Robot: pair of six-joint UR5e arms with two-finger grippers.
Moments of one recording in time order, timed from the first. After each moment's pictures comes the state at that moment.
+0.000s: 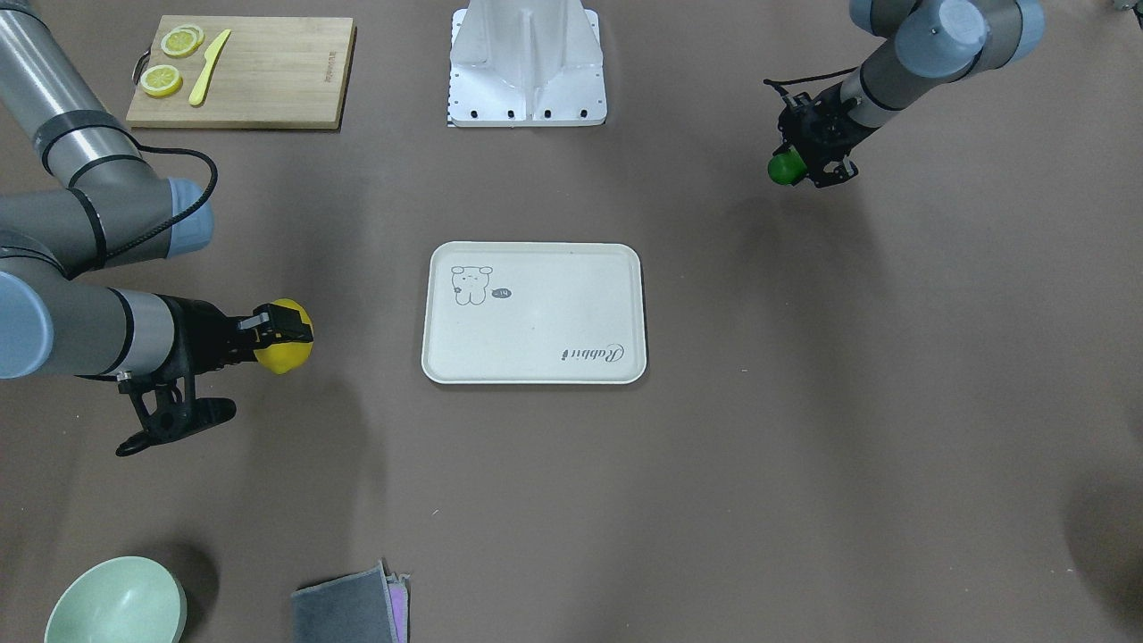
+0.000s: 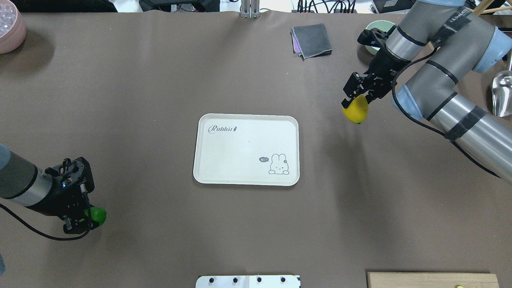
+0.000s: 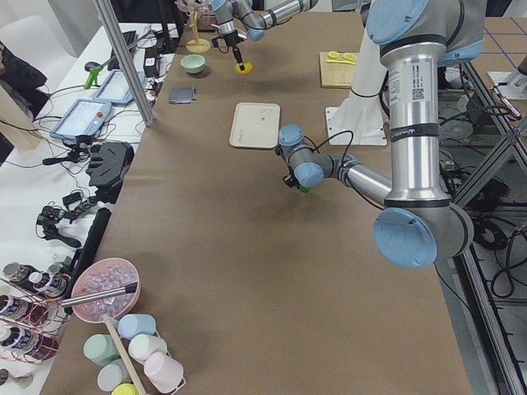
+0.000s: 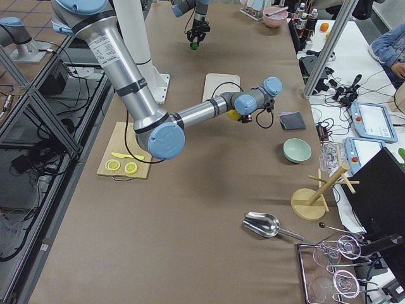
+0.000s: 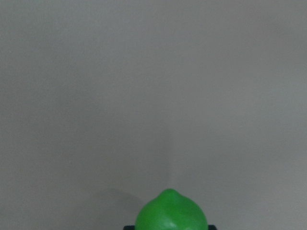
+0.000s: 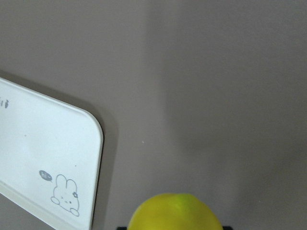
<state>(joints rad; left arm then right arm) -0.61 -1.45 -2.00 -2.06 -2.25 -0.15 0.99 -1.00 1.36 -1.41 2.66 0.51</state>
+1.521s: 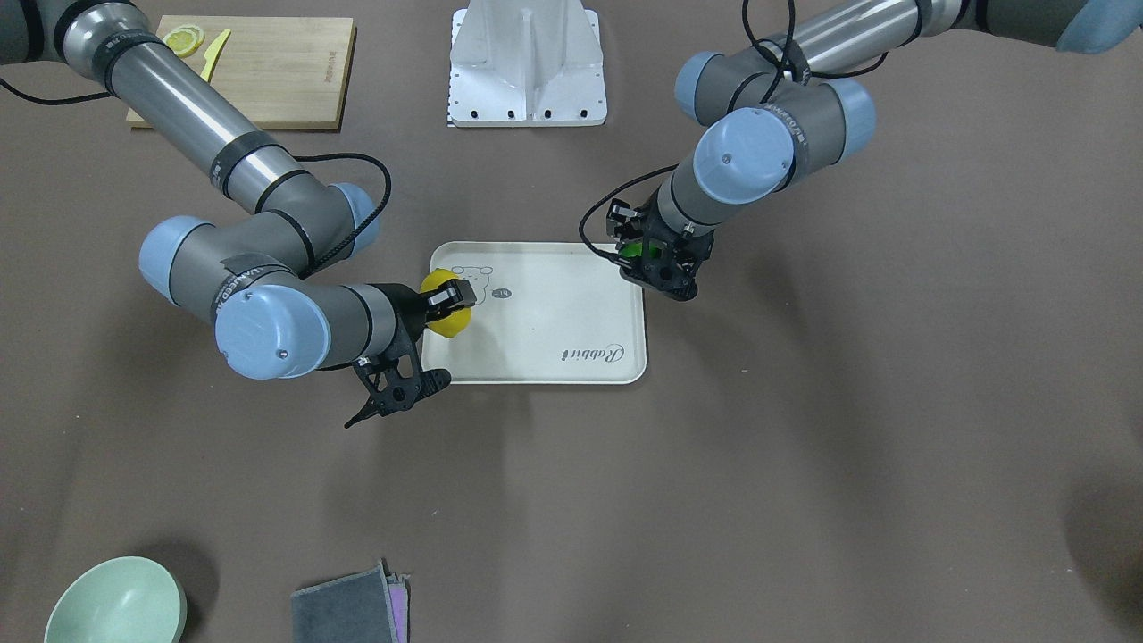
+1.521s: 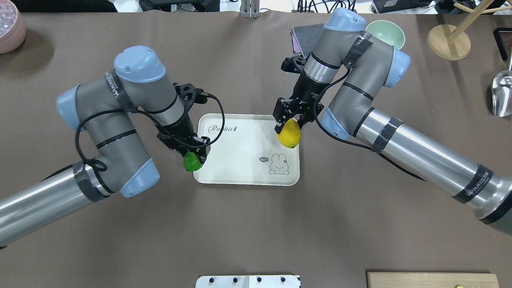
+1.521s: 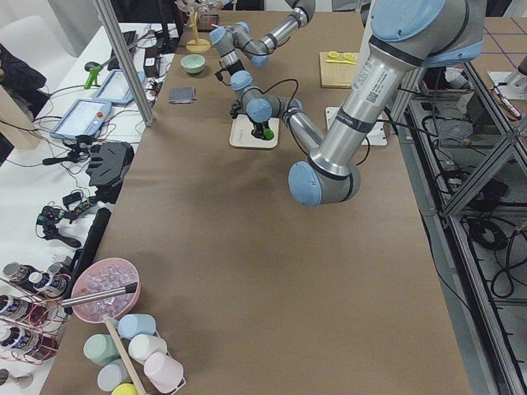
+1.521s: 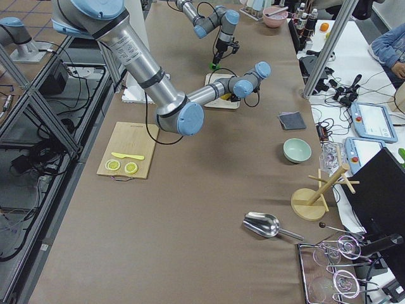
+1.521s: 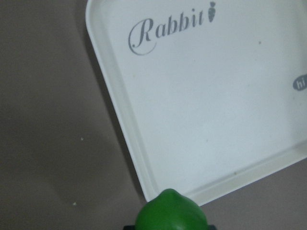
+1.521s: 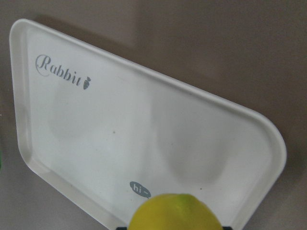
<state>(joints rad) -0.67 -2.21 -1.56 -1.67 -2.33 -0.77 0.79 -0.78 1.16 -1.31 2.70 0.65</state>
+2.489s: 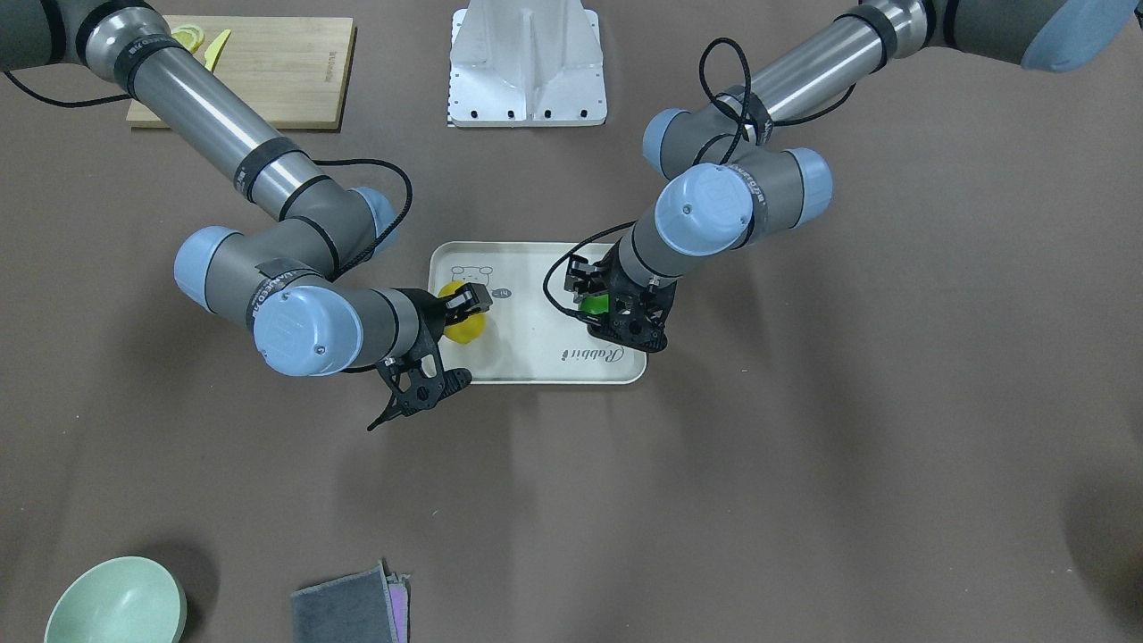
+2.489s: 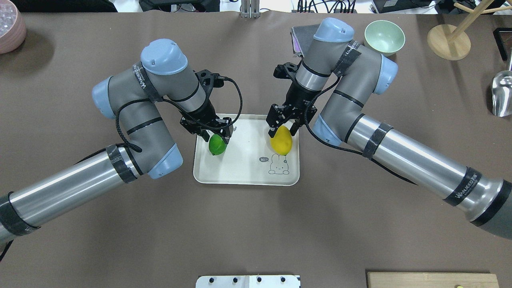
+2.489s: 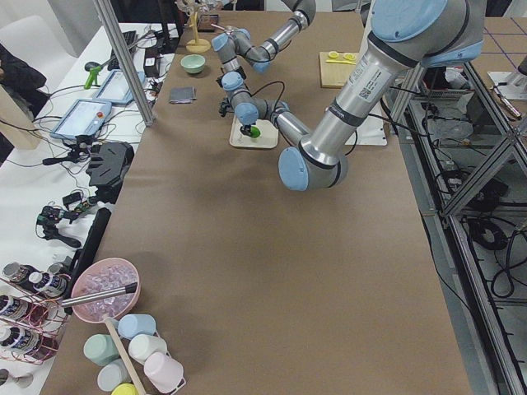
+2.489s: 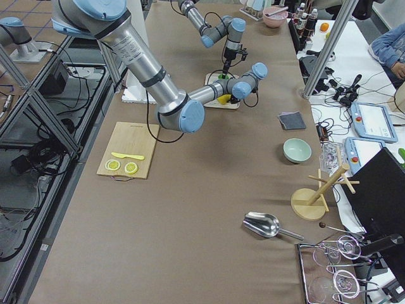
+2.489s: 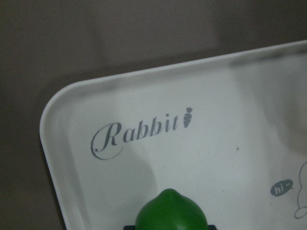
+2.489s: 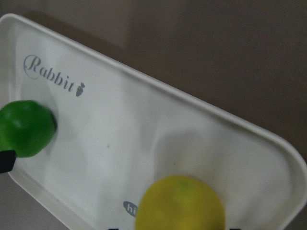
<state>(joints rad) -0.68 -2.32 -1.35 -1.90 -2.28 -0.93 0.76 -0.76 1.11 -1.22 2.64 0.65</state>
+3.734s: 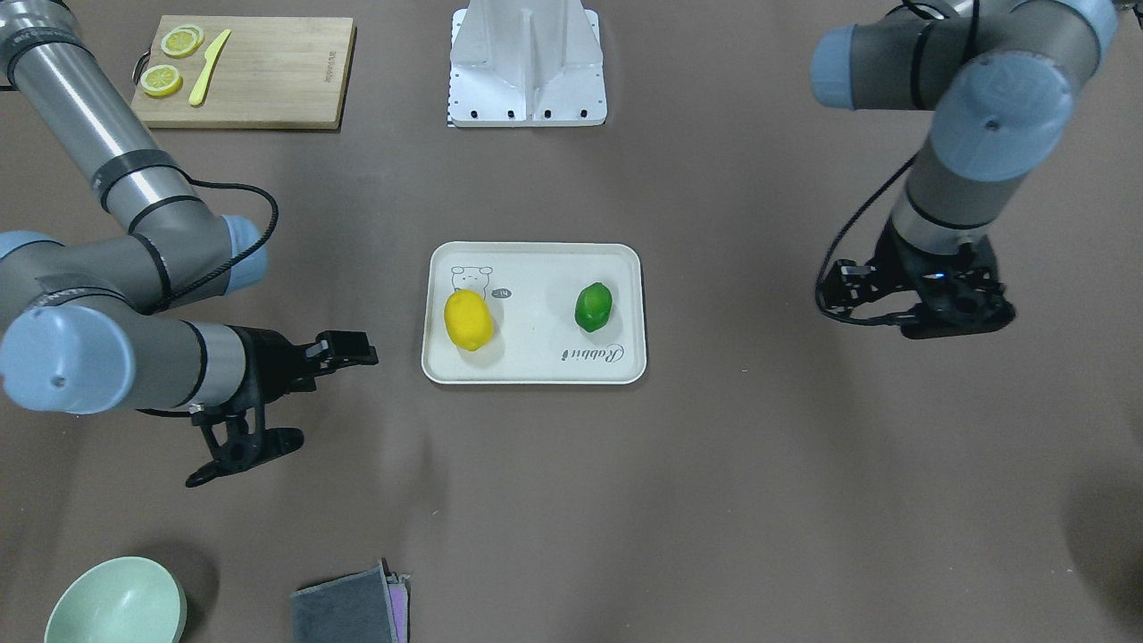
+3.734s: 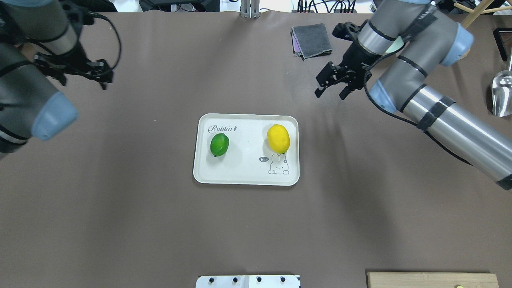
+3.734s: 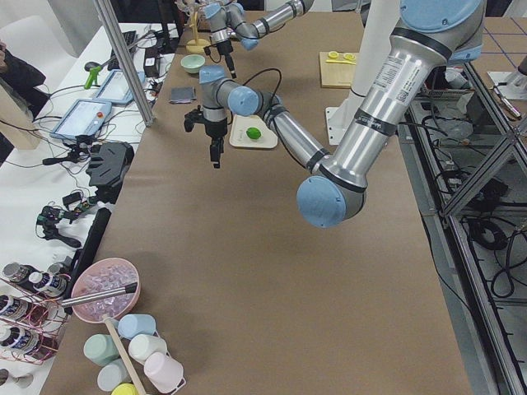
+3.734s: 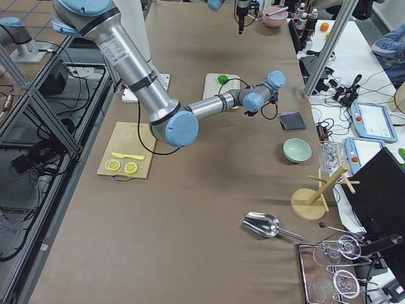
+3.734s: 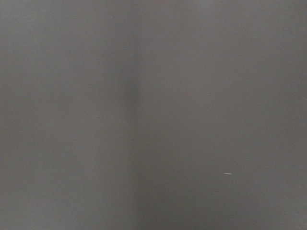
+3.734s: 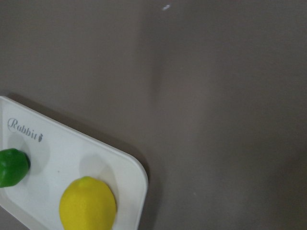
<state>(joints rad) -1.02 -2.02 -1.79 -1.26 -2.01 -0.67 0.98 -0.94 1.23 -1.21 2.67 0.65</state>
